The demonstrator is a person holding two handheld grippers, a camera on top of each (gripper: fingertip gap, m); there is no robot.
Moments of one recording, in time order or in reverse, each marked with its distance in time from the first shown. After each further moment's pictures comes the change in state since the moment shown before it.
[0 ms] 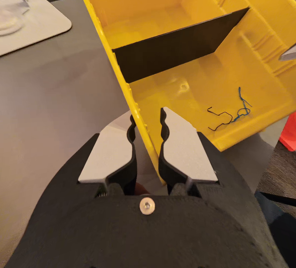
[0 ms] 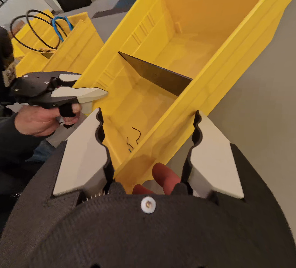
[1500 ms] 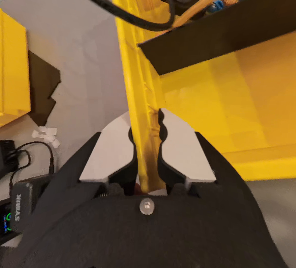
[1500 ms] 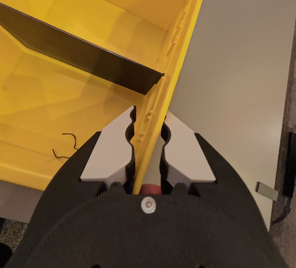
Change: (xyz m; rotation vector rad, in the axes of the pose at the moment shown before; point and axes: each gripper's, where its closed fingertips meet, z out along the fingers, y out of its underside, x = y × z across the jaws) left arm -0.317 0.138 -0.278 -0.333 -0.746 -0.068; right arm 0.166 0.014 -0.047 -0.292 0.494 -0.343
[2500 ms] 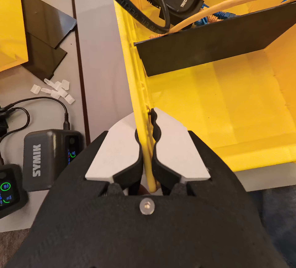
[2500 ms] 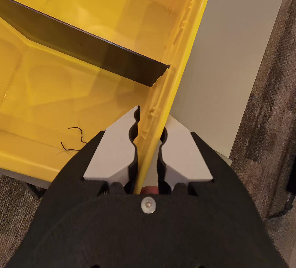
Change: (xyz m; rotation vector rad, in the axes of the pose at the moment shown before) left arm -0.074 0.079 -0.034 0.005 0.158 -0.144; right arm 0.104 0.069 -0.019 -0.078 -0.102 0.010
